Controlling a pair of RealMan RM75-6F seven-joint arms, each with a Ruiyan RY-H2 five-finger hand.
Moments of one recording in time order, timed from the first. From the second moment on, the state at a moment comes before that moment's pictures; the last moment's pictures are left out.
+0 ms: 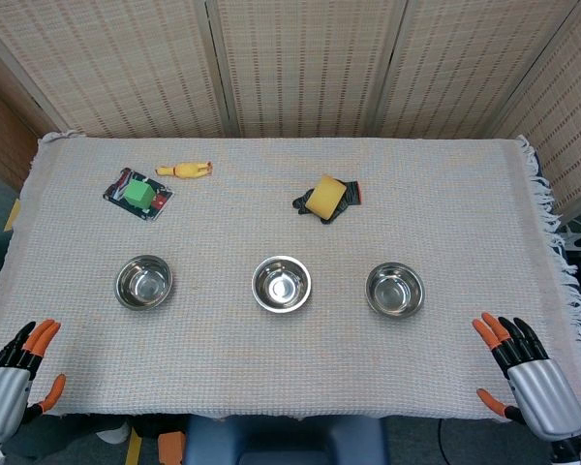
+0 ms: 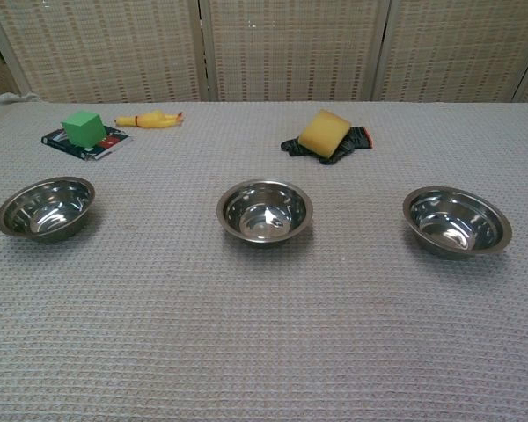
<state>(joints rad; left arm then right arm) 0.02 -1.17 0.06 -1.57 1.69 1.64 0.00 -0.03 -1.01 -0.11 -1.76 -1.79 1.55 -0.08</state>
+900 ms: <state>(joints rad) -0.20 -1.64 -0.08 -1.06 1.68 1.46 0.17 -0.01 -1.03 -0.08 -1.76 -1.73 1.51 -0.12</state>
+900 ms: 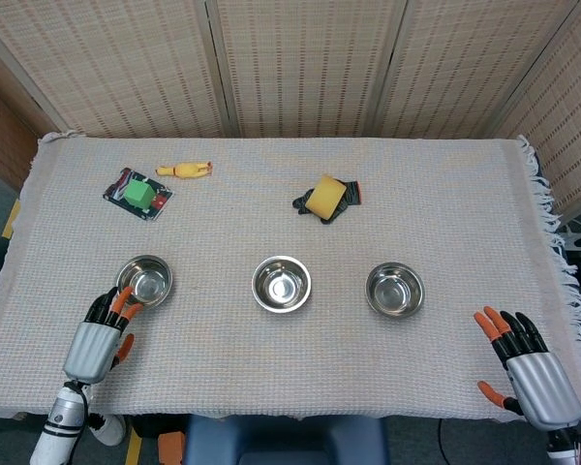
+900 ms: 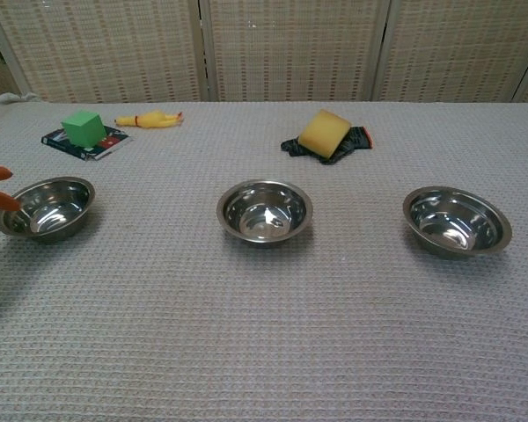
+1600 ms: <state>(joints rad) -0.35 -1.86 -0.12 -0.59 1.57 1.35 0.01 -0.01 -1.04 -0.07 -1.77 -1.68 1.47 -0.15</state>
